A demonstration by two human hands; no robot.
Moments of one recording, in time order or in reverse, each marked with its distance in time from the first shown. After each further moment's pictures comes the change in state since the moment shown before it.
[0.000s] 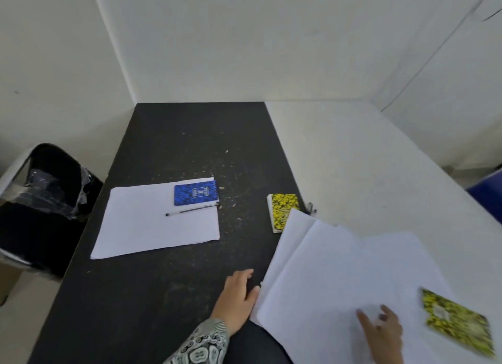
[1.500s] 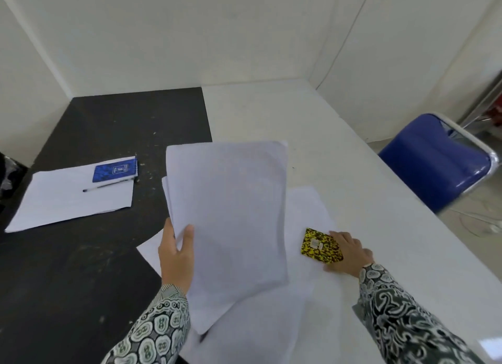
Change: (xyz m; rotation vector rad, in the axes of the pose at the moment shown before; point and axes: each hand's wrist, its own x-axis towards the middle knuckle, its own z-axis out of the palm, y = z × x) left_hand -0.069 0.173 0.107 -0.556 0.679 0.075; right_hand 0.187 0.046 -0.186 -0.914 -0.432 -0.609
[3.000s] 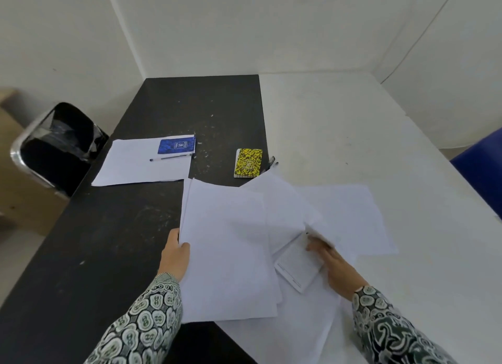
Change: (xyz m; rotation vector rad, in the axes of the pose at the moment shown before) left_hand -0.006 -0.038 -0.097 0.349 -0.015 -0.482; right_hand -0.029 -0.103 0.058 0.173 0.128 -0.646
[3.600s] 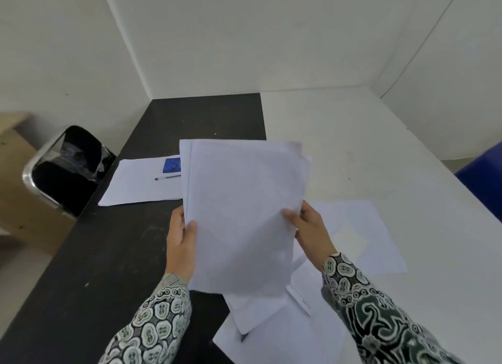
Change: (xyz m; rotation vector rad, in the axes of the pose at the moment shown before) left_hand -0.003 0.049 -0.003 -0.406 0.083 0.473; right_hand 0.070 -0.129 -0.071 1.145 0.211 0.153
